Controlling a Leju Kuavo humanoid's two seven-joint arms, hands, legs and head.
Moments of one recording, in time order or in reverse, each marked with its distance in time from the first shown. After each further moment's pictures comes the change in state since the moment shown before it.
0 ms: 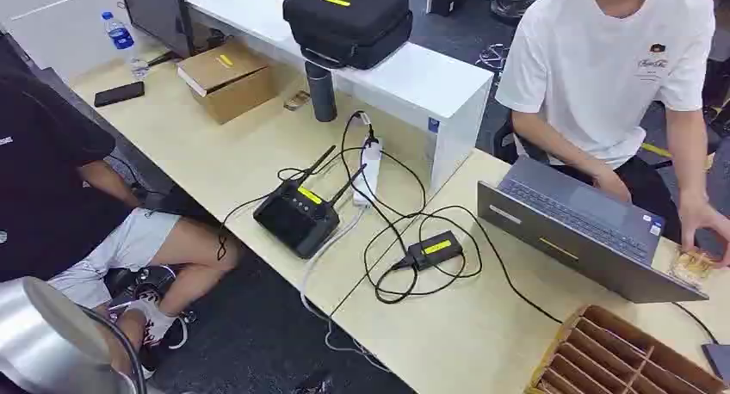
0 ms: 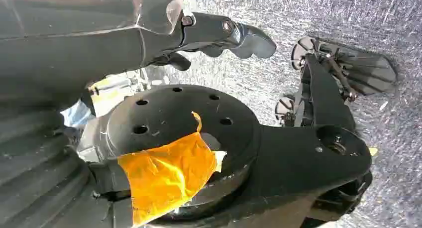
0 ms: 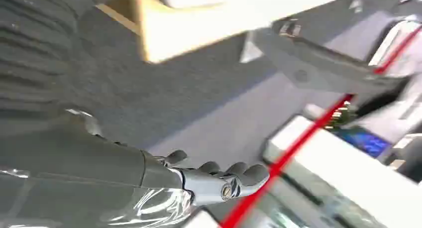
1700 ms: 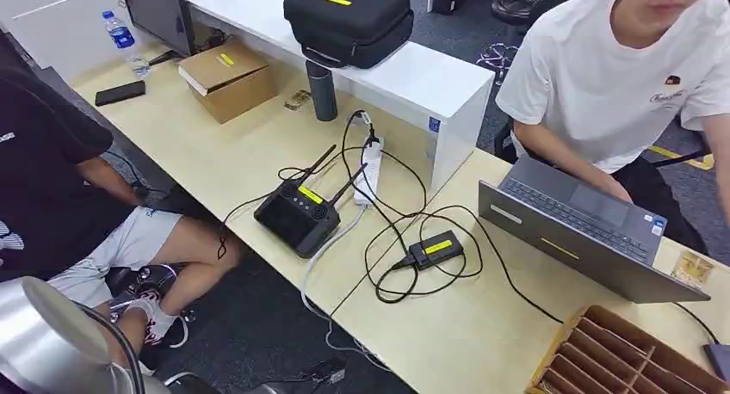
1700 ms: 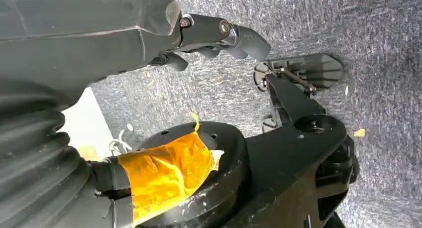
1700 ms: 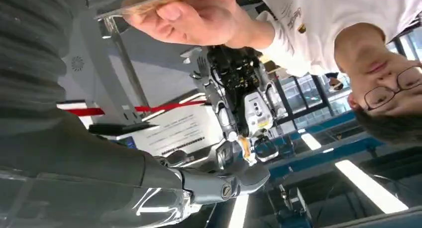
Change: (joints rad) left arm -0.005 0.105 -0.159 0.000 -0.187 -0.248 -0.197; right arm -0.972 -0.711 1.109 0.247 0.204 -0.048 0.536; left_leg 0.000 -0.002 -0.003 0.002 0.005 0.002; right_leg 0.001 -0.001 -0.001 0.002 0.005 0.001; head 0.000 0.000
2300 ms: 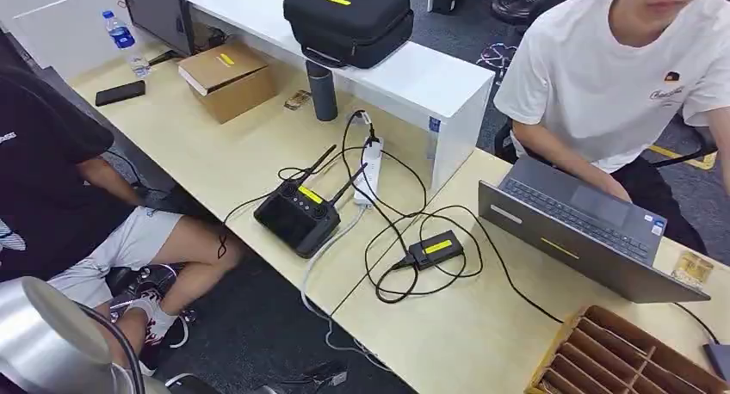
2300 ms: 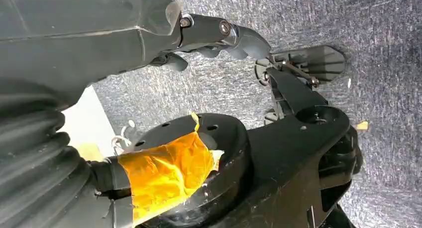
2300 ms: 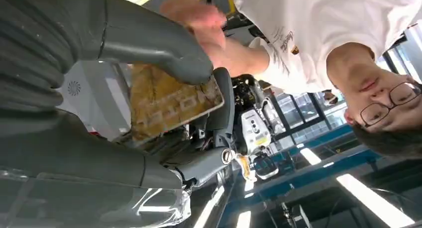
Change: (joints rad) left arm 0.001 -0.004 0.000 0.000 0.001 -0.016 -0.001; right arm 0.016 0.013 0.026 0.017 -0.066 -0.001 -0.021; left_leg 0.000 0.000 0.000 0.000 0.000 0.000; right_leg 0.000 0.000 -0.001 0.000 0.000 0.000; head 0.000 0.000
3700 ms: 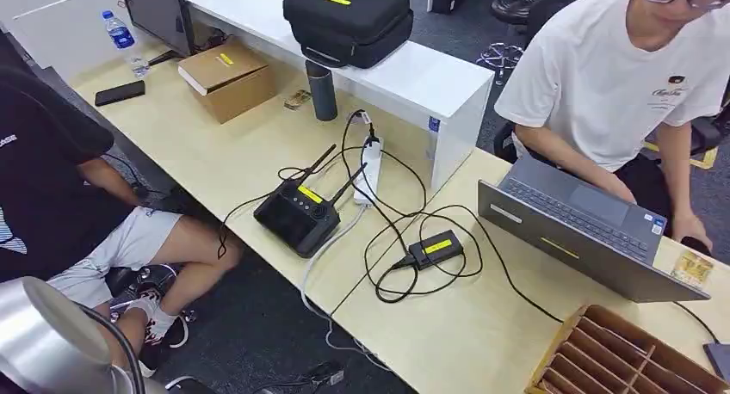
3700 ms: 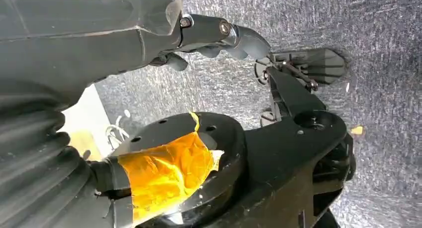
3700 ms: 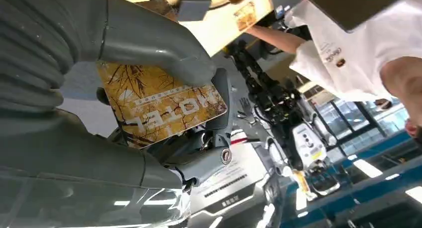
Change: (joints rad) left arm 0.006 -0.013 0.016 0.001 0.047 0.047 0.008; right arm 0.613 -0.100 -0.368 -0.280 -0.082 -0.035 -0.137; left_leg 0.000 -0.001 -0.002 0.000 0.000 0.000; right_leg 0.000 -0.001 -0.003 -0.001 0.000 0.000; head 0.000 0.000
